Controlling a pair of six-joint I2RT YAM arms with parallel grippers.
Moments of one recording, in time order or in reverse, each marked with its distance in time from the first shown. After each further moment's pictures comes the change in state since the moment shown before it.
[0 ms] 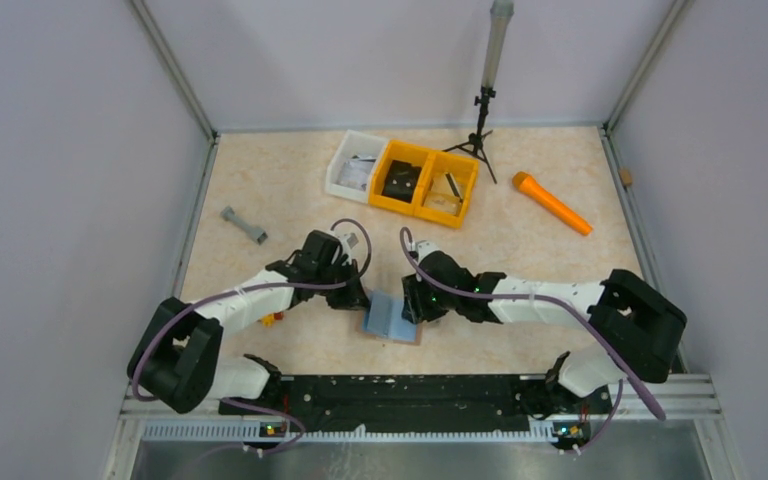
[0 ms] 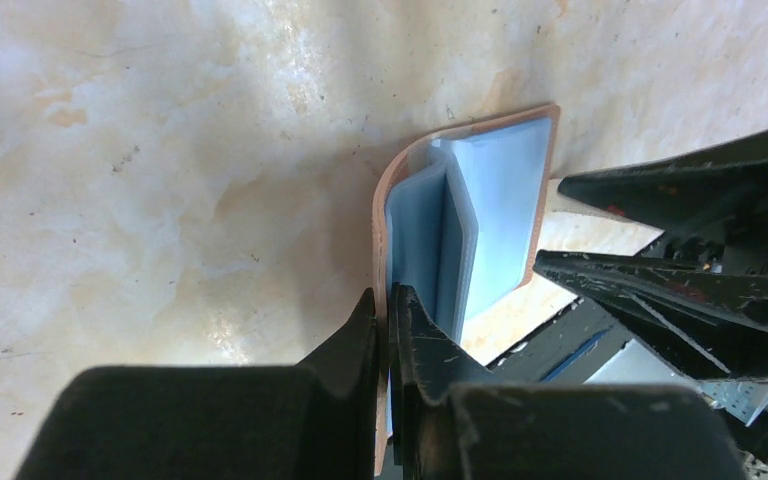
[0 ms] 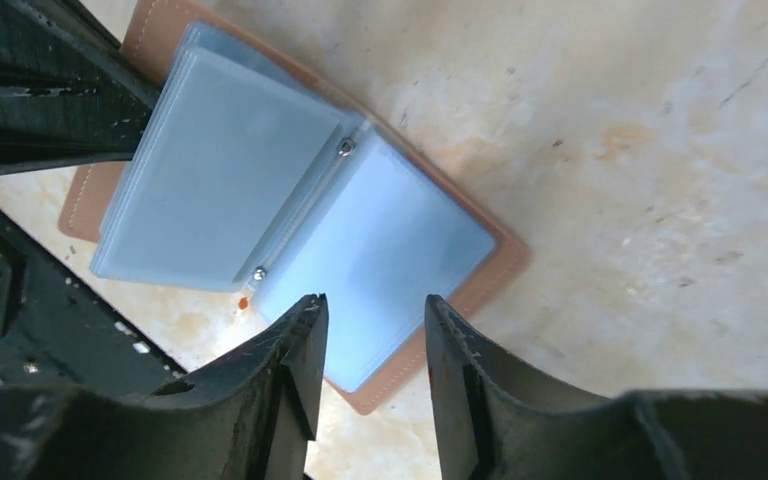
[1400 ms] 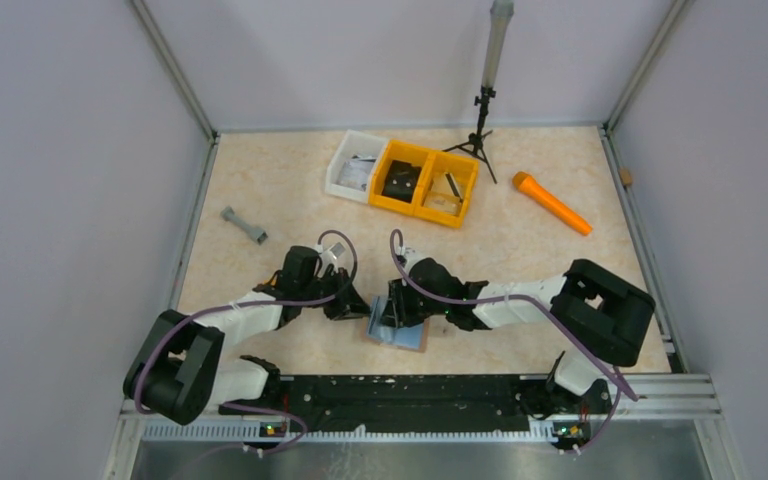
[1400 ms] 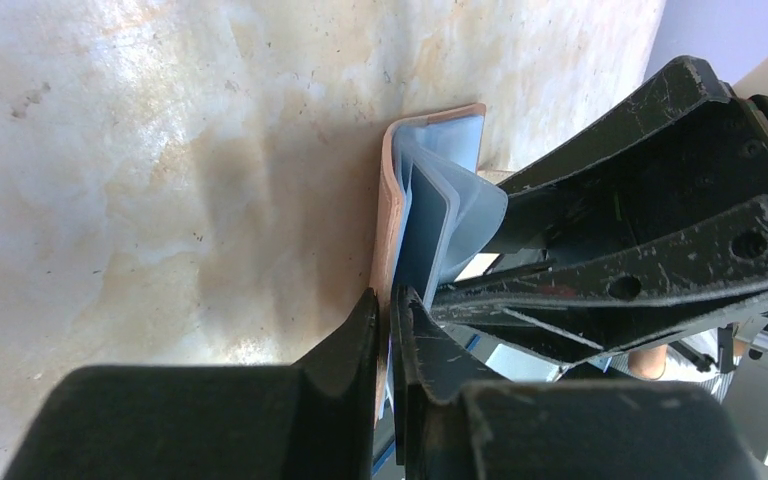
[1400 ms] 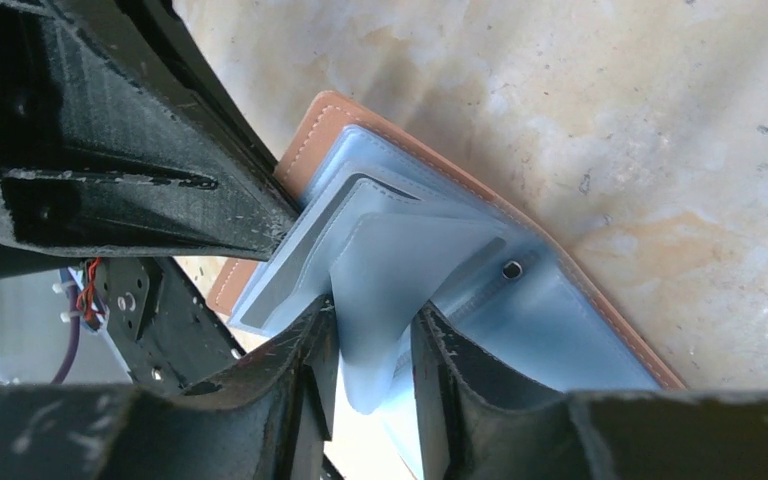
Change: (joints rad) left arm 0.112 -0.071 -0.240 0.347 0.278 -0.177; right arm 0.035 0.135 -0.036 0.334 -0.123 0.145
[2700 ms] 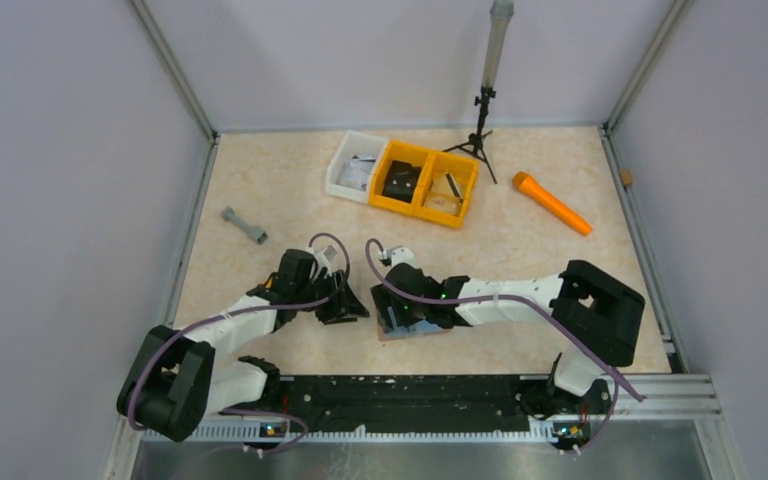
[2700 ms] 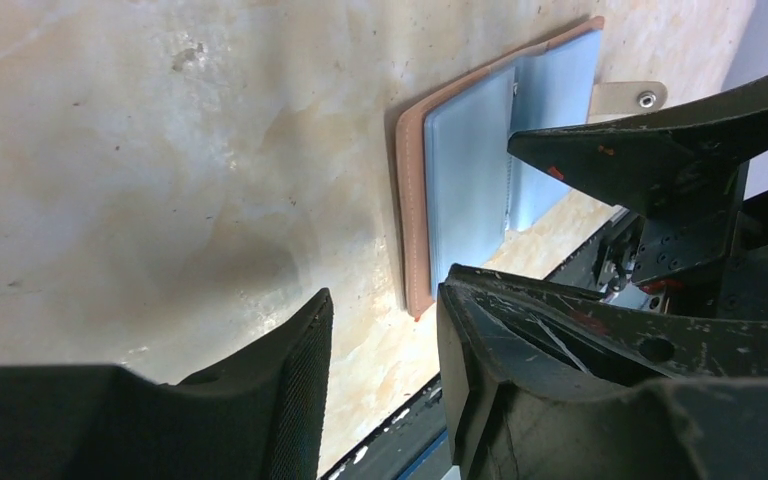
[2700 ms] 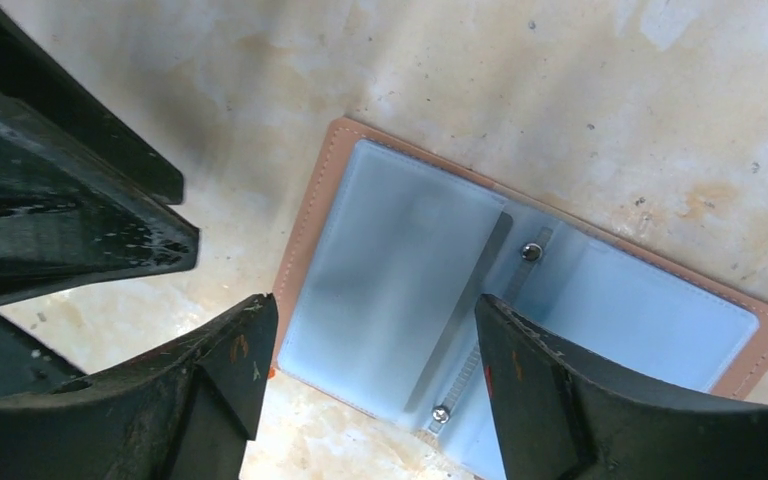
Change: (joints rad) left arm 0.022 -0.071 -0.002 -0.143 -0.109 0.066; right arm 0.097 0.019 0.196 -0.400 0.333 -0.115
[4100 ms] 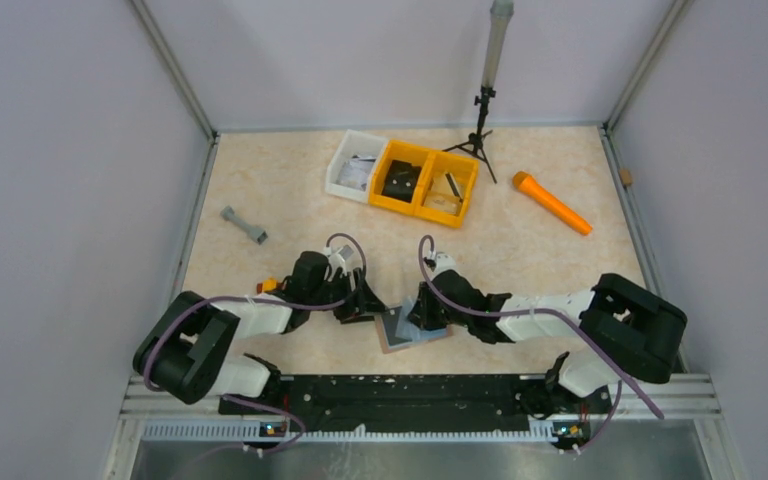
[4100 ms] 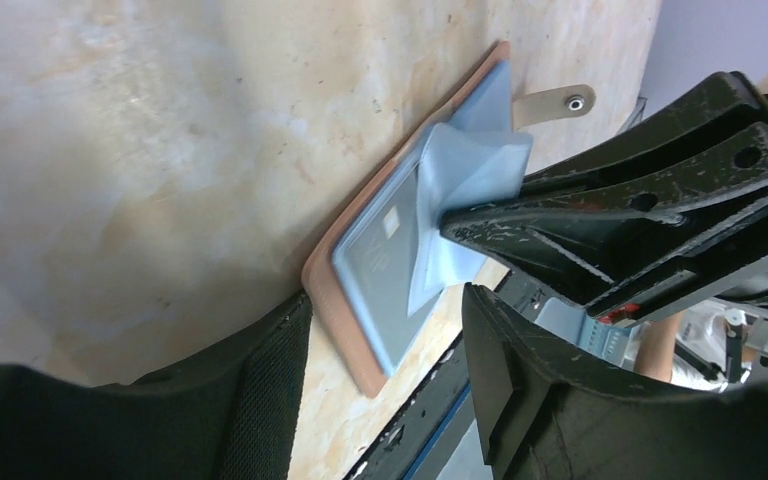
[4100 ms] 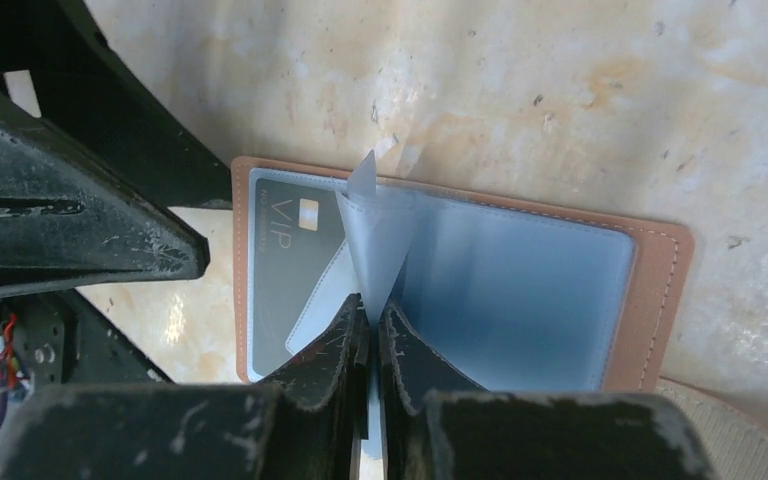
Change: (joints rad) left arm -0.092 0.157 -0.047 0.345 0.041 -0.126; right arm -0.106 -0.175 -0.352 0.347 -0.095 0.167
